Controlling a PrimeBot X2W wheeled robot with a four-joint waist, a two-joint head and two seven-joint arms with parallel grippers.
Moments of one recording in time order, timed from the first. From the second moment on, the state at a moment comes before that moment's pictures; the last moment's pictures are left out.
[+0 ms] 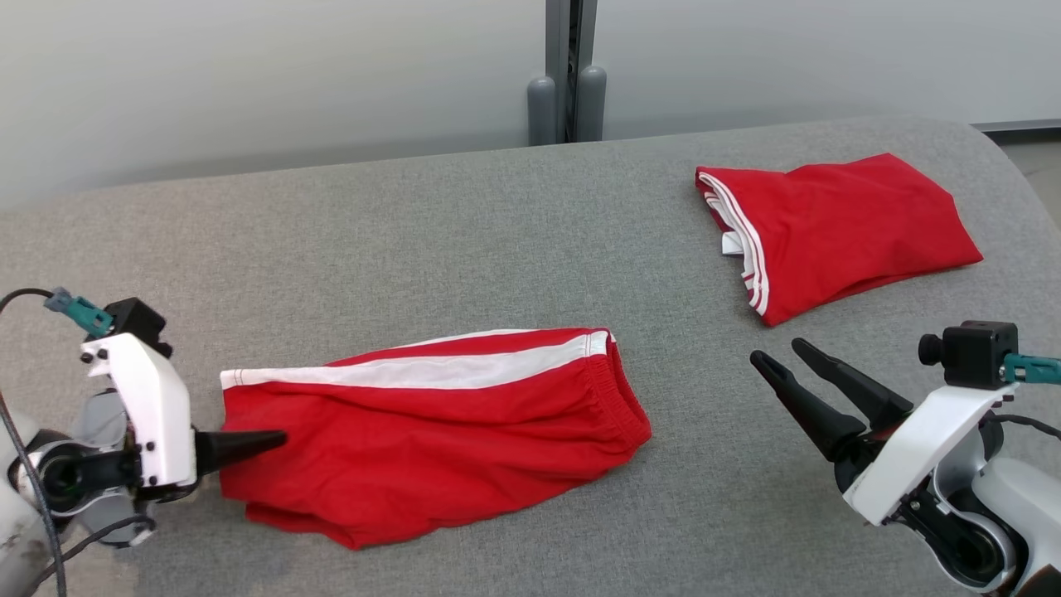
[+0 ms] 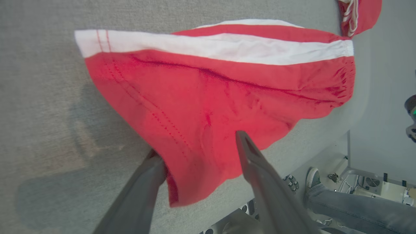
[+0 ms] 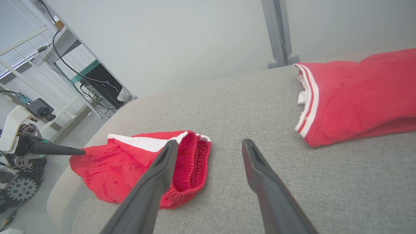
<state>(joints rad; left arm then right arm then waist) -0.70 0.73 -0.98 0.49 -1.63 -0.10 0.73 -0.50 -0.64 0.89 0.20 1.24 0.13 -0.13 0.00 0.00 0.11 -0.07</state>
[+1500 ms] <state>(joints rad) -0.17 0.55 -0.43 0.06 -0.79 0.29 -0.26 -0.13 -0.23 0.14 0.22 0.53 0.13 -0.26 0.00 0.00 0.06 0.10</state>
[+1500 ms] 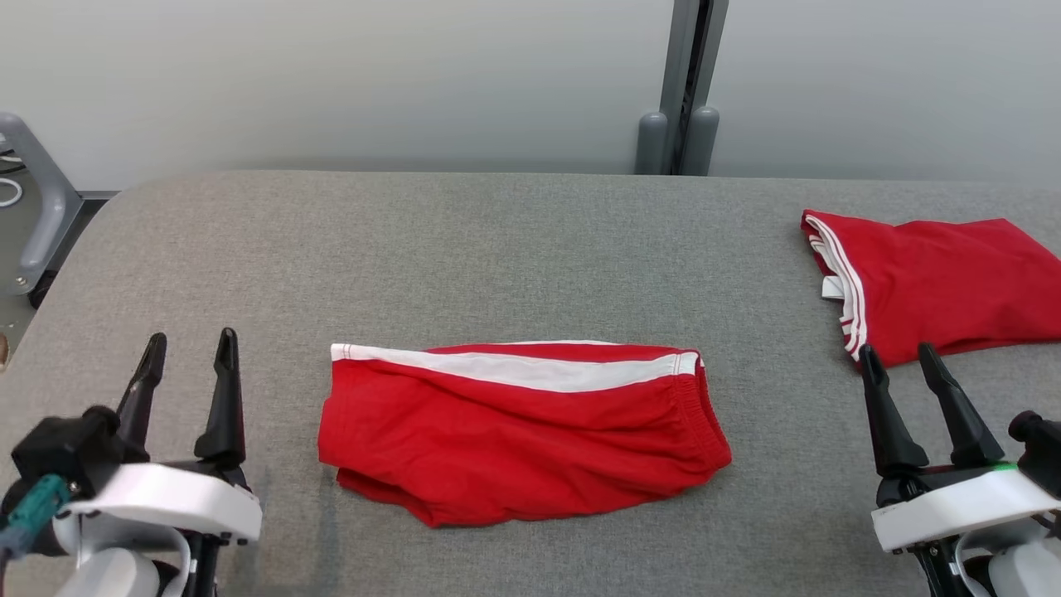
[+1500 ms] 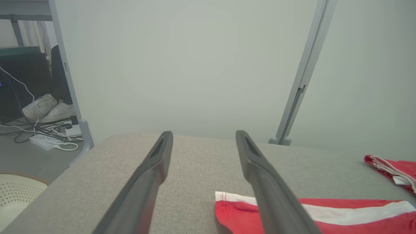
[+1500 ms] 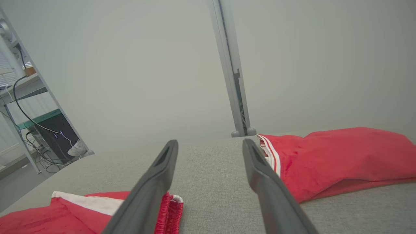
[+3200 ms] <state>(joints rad) -0.01 0.11 -0.04 0.23 -0.30 -0.07 -0.26 -0.32 -0.23 0.36 0.63 0.68 0.13 0.09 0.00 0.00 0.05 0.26</state>
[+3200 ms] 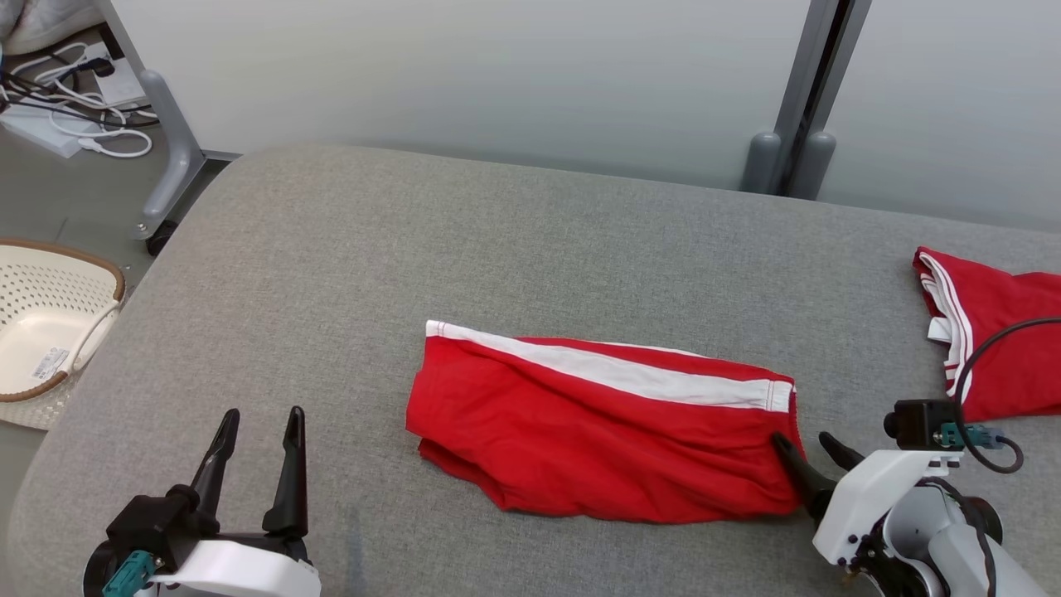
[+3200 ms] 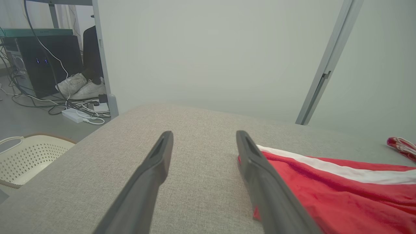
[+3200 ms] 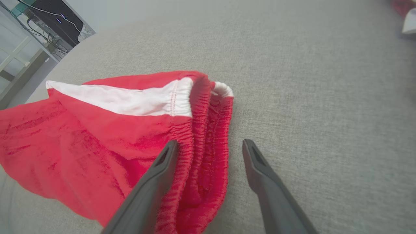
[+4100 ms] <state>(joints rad) -0.05 0.08 0.00 0.26 -0.27 -0.11 -0.26 -0.39 -0.22 0.43 0.73 0.99 0.13 0.23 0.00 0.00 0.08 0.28</state>
